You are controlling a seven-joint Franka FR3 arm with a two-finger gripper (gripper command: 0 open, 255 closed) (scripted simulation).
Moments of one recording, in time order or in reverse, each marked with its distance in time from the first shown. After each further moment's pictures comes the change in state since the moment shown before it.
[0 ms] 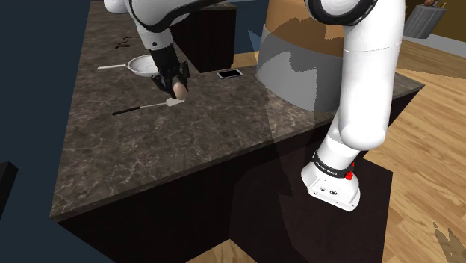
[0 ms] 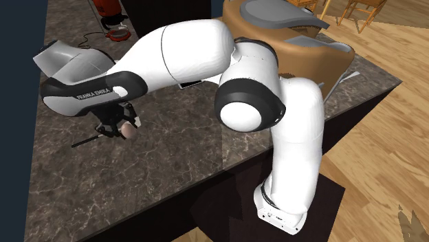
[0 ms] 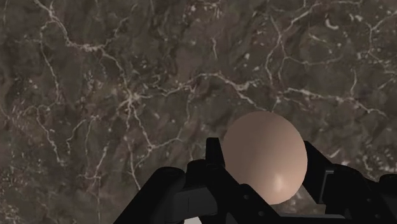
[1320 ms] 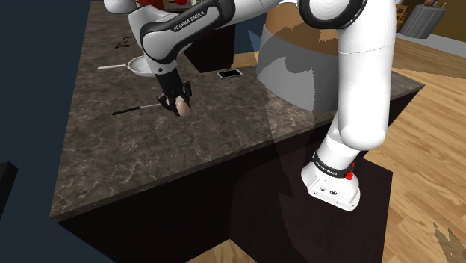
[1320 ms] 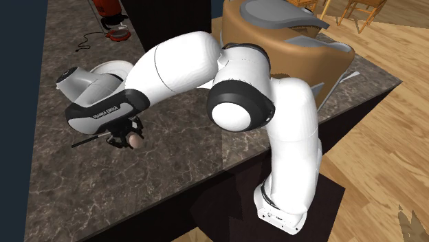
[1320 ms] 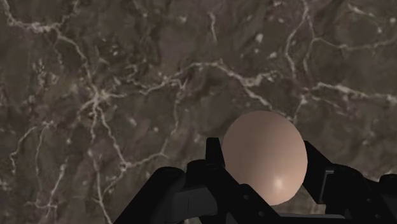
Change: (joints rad) arm -0.001 0.058 -0.007 -0.120 -0.016 0.176 0.011
